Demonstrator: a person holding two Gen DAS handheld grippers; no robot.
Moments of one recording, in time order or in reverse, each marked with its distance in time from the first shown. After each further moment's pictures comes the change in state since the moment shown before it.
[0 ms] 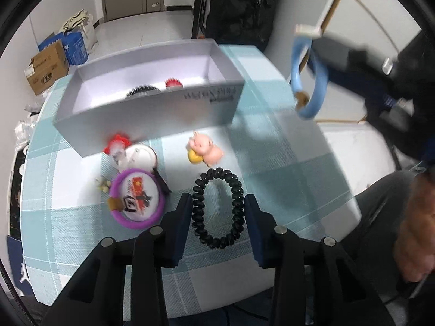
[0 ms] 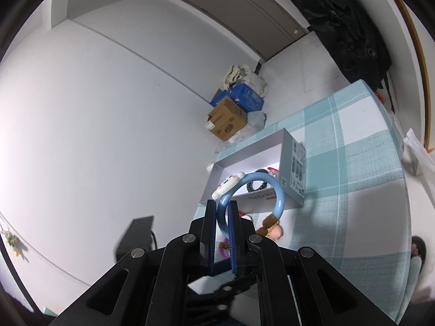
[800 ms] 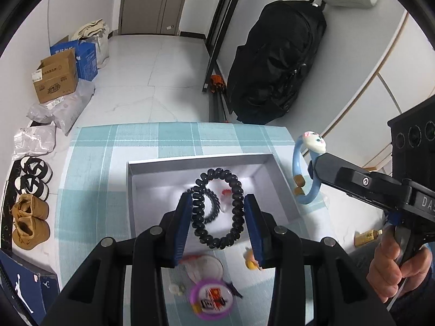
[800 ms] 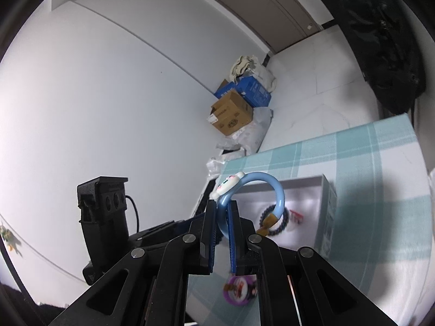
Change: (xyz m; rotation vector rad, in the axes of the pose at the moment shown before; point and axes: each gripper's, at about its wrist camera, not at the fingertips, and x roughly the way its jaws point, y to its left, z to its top) left arm -0.013 0.076 0.079 -0.098 -0.148 -0.057; right arm 0.077 0.018 0.068 -0.062 0.073 -0.001
